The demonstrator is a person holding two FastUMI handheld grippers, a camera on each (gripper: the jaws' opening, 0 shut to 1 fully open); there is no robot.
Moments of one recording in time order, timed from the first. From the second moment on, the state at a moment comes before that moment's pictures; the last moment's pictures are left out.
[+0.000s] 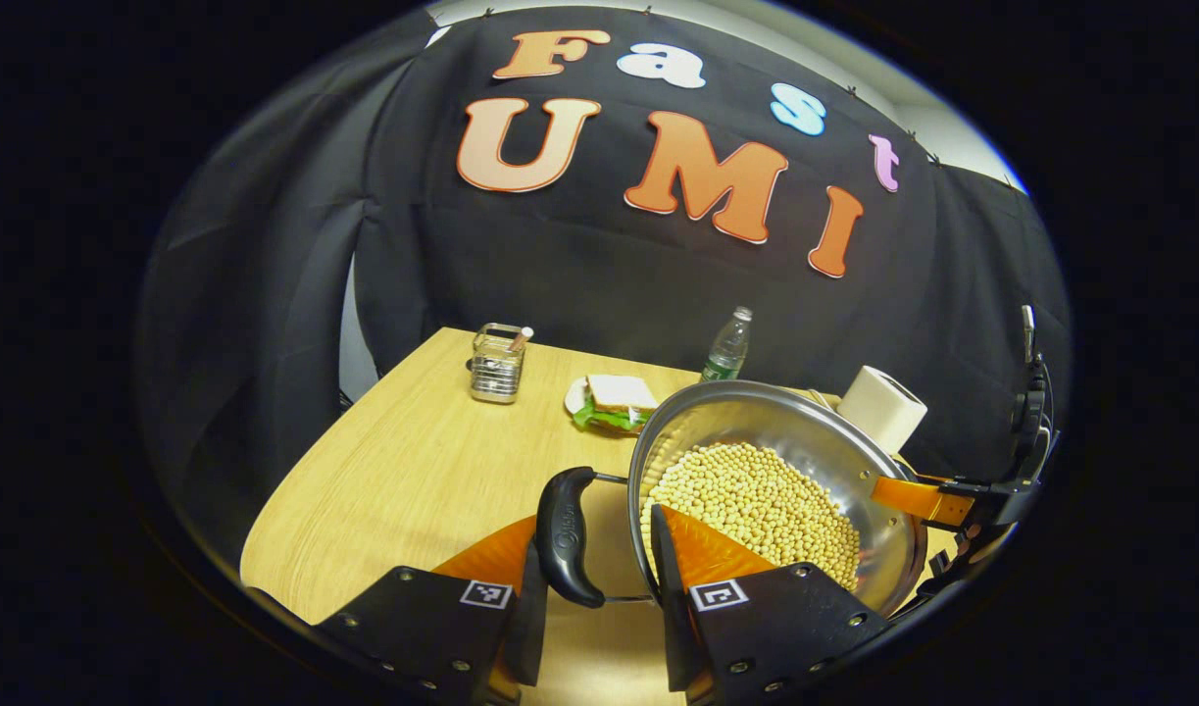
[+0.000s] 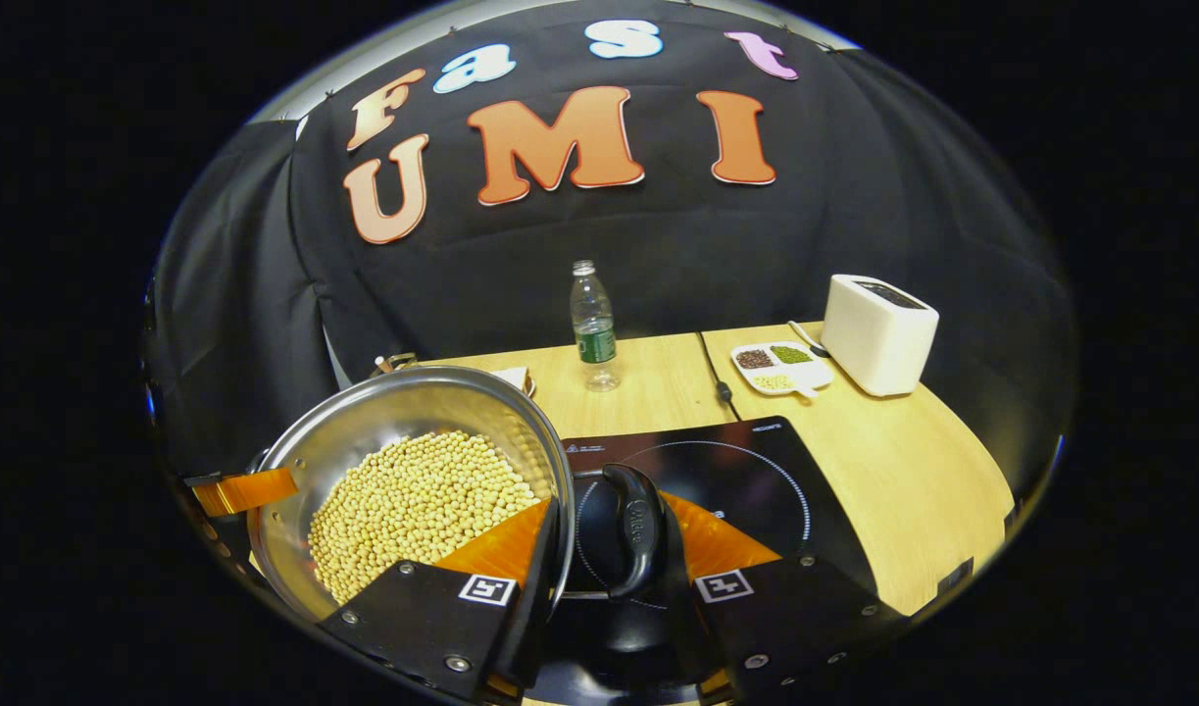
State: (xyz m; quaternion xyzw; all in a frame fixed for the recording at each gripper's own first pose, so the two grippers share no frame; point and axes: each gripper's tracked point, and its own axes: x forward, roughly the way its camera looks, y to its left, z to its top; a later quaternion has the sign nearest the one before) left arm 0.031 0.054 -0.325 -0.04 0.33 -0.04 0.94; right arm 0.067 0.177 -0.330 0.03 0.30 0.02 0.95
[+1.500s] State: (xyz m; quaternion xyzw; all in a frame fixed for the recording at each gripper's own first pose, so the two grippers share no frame) left arm 0.048 -0.126 -0.391 -0.03 0.39 -0.11 0.92; right arm 0.064 0.004 -0.348 0.05 0.31 -0.07 0.95
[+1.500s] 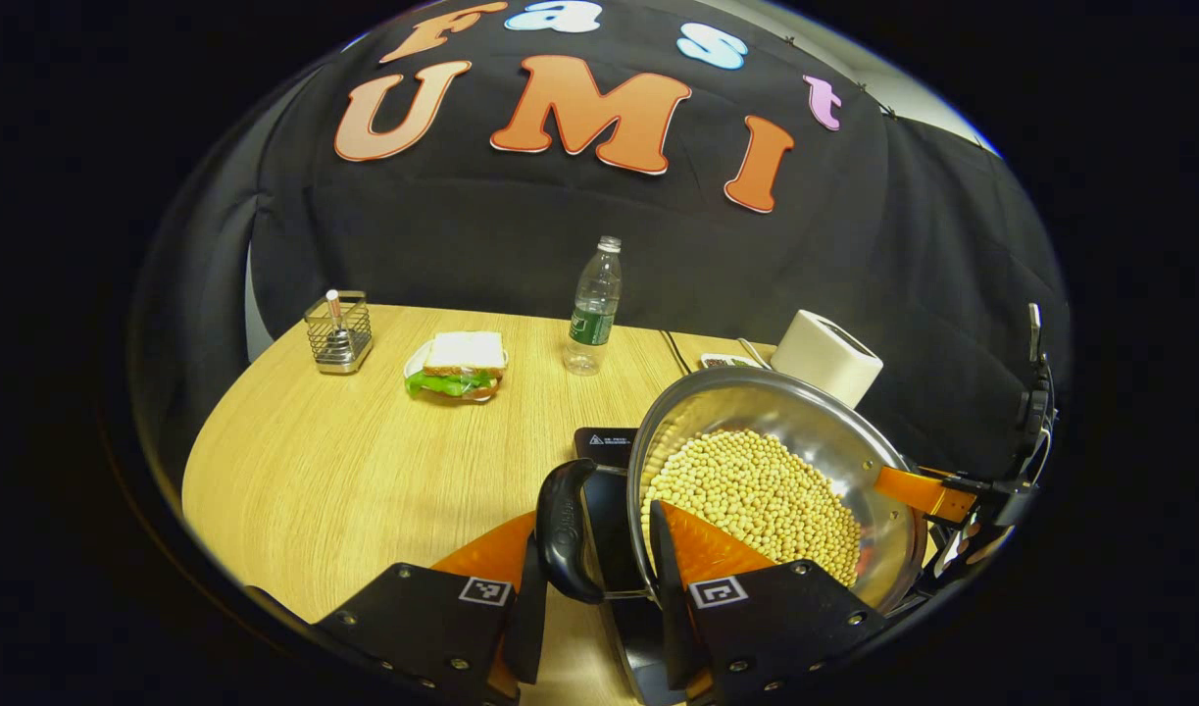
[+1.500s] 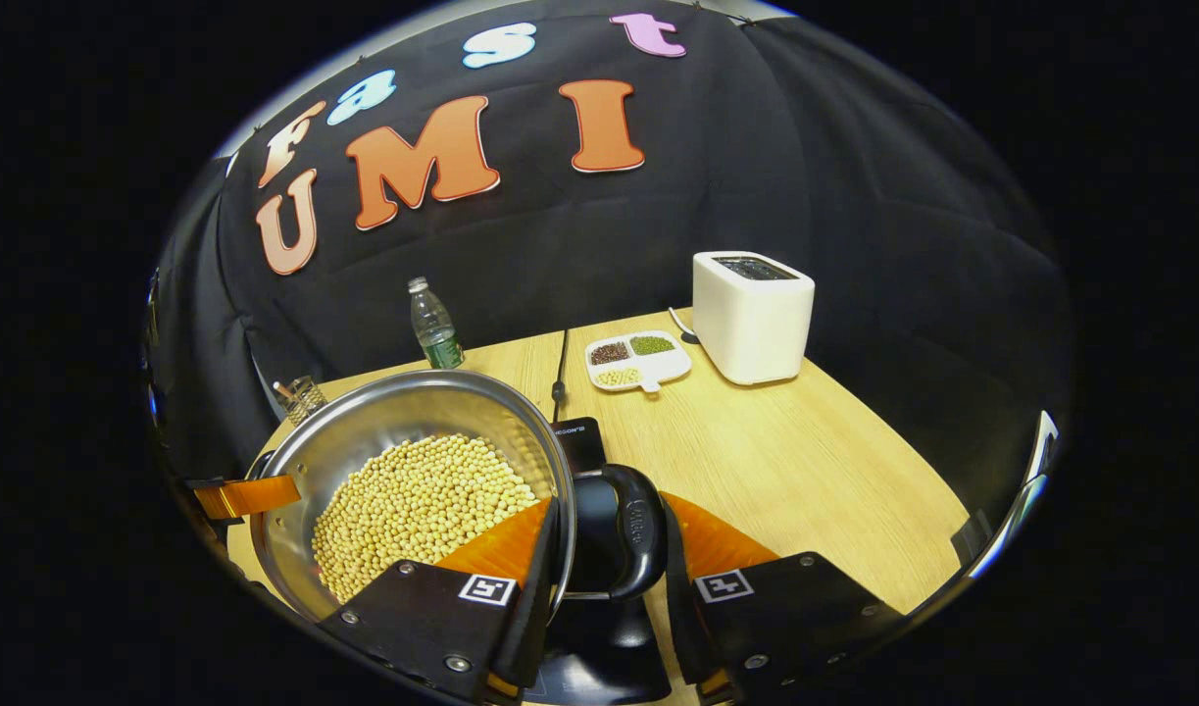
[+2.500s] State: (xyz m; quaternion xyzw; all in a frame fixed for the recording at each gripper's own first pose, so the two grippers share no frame) left arm 0.047 -0.132 -0.405 -0.06 0.42 -0.10 0.90; right arm 0.067 -0.006 -0.356 0.04 0.34 -0.08 0.94
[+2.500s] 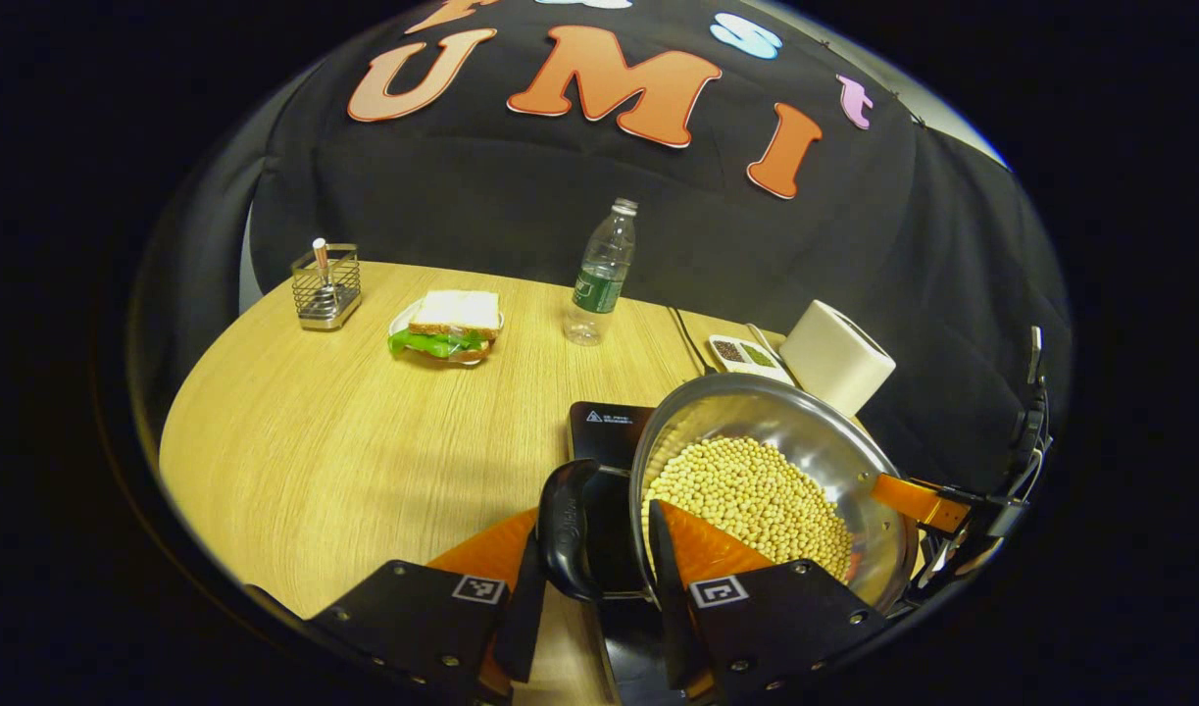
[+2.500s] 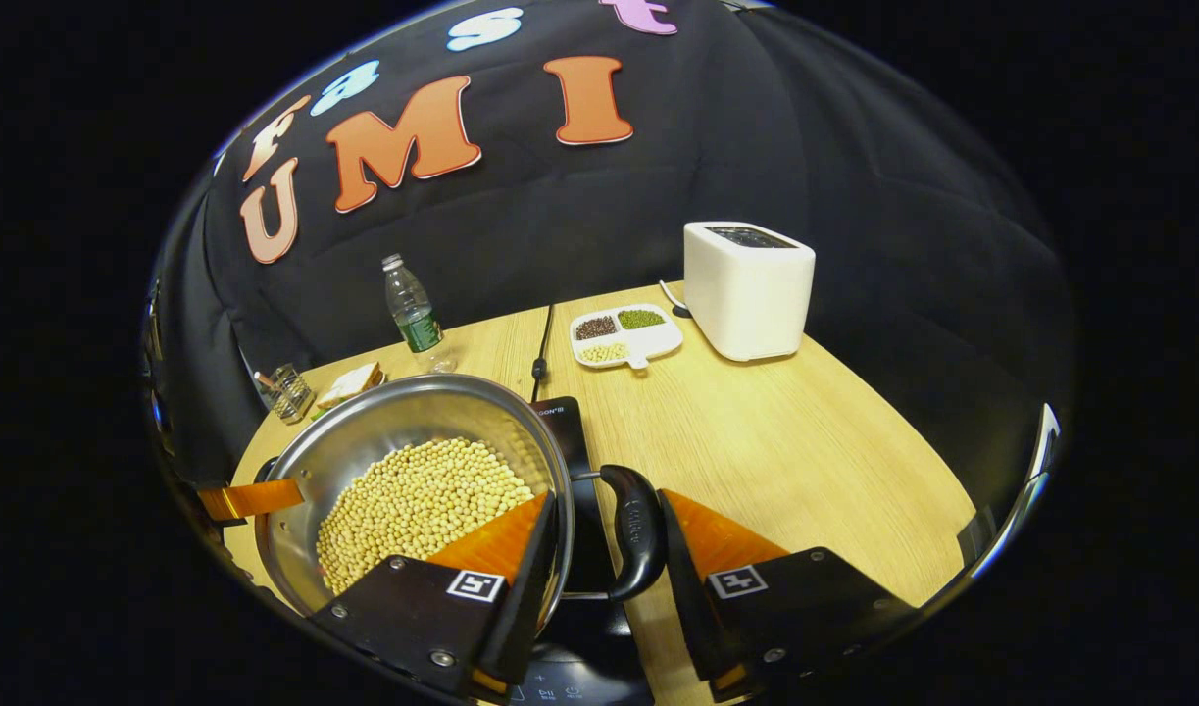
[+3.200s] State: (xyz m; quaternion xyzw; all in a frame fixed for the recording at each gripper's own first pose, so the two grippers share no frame) left arm 0.064 -0.037 -0.148 0.05 0.12 0.01 0.99; right arm 0.045 -0.017 -0.118 -0.01 0.14 -0.07 0.99
